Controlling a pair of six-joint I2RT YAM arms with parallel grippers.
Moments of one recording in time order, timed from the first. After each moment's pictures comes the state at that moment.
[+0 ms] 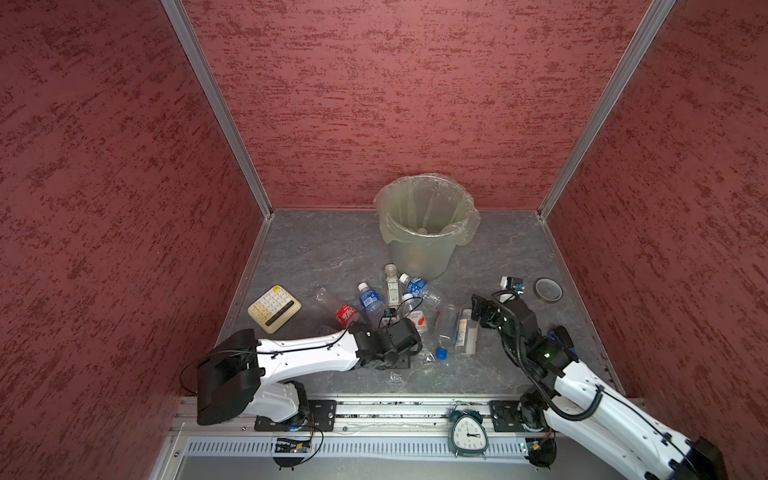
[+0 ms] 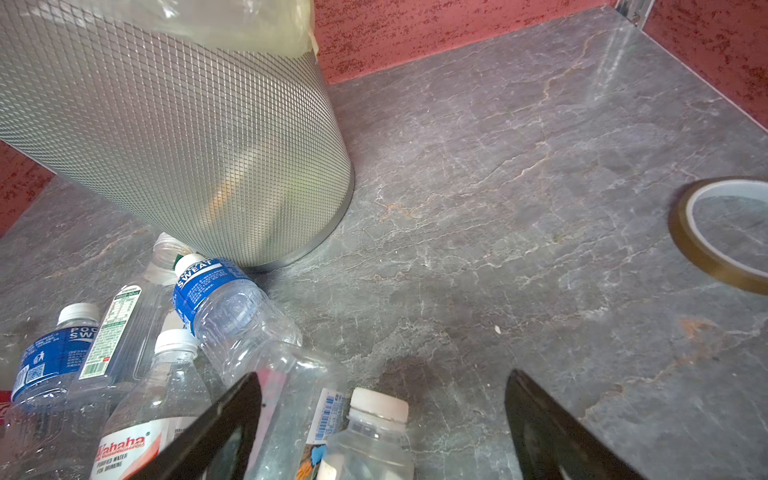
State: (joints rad) left arm -1.17 1.35 0.79 -0.59 -0.11 -1.09; right arm 0.57 0.71 0.39 -0.20 0.39 0.53
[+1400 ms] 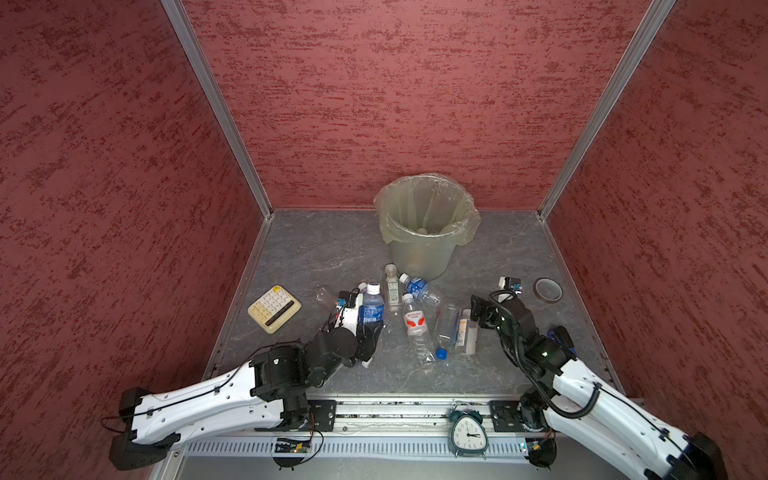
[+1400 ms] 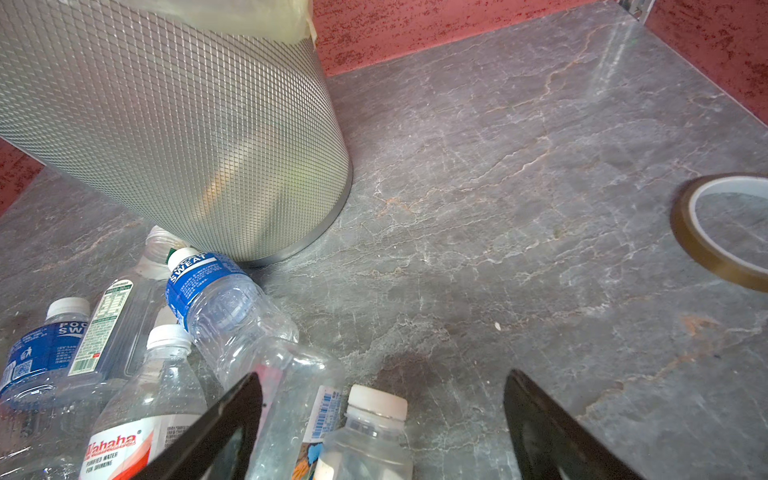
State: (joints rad) left arm -1.23 0.66 0.69 -0.57 -0.55 -0.67; right arm 0.58 0.74 0.39 -0.20 0.40 0.53
